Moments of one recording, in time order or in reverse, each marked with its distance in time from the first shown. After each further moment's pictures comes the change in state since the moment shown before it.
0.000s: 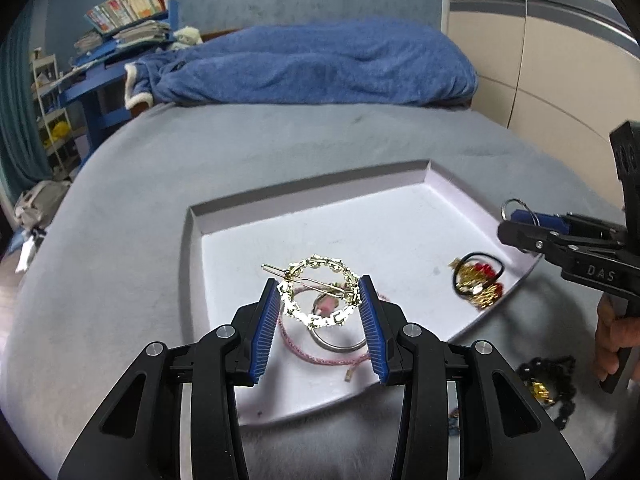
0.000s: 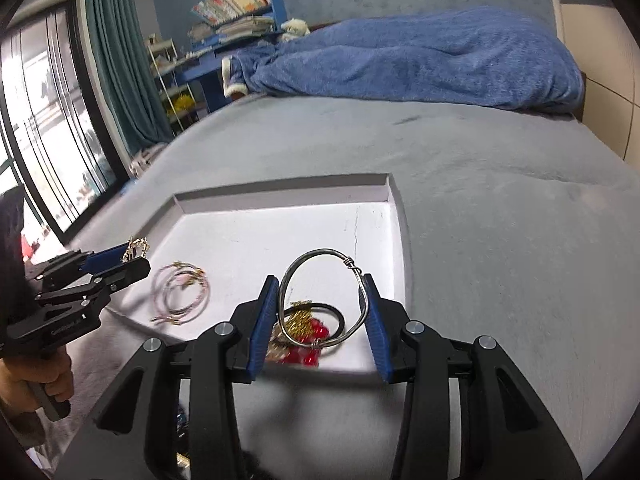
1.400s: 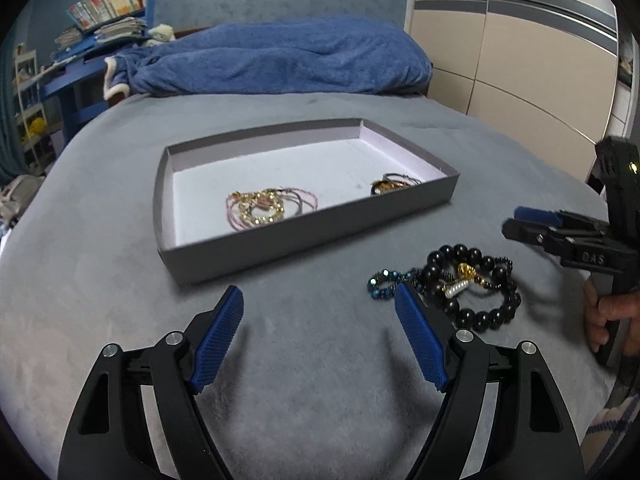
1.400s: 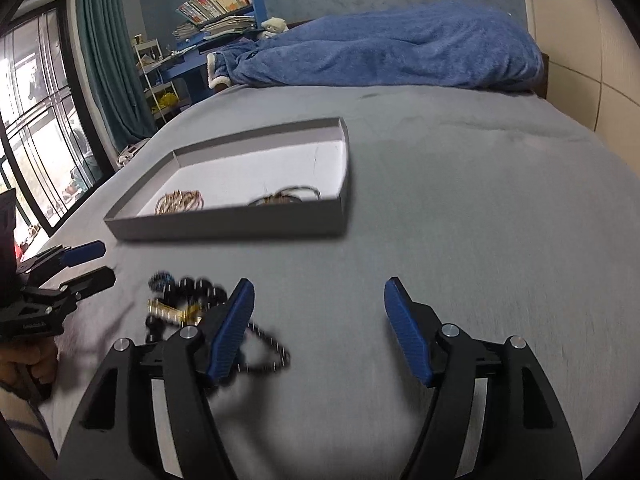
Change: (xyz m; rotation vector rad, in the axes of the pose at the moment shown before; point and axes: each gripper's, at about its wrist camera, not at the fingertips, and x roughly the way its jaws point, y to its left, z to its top) left arm -0.060 -0.026 -0.082 0.025 -0.010 -0.127; right arm -0.081 -0.016 -0.094 0.055 -0.006 -0.060
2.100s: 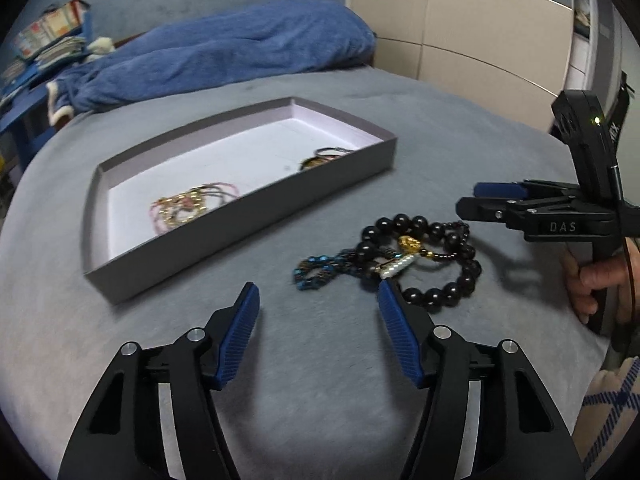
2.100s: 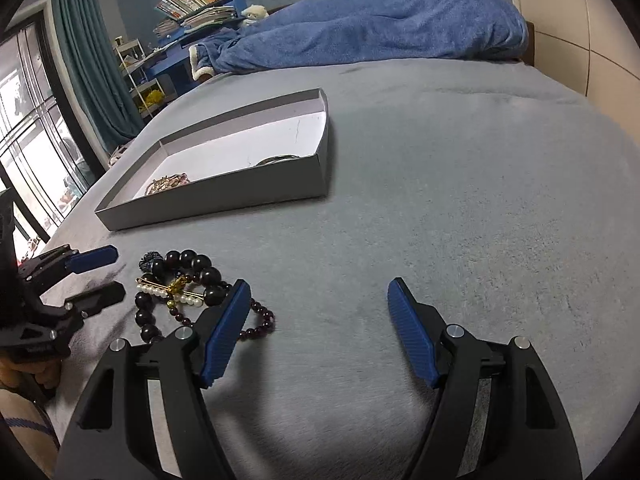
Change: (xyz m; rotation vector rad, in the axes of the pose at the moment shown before) left arm 0.014 -0.039 0.002 0.167 0.073 -0.134; right arm 0.005 -0.010 -0.012 0.067 0.058 -0.009
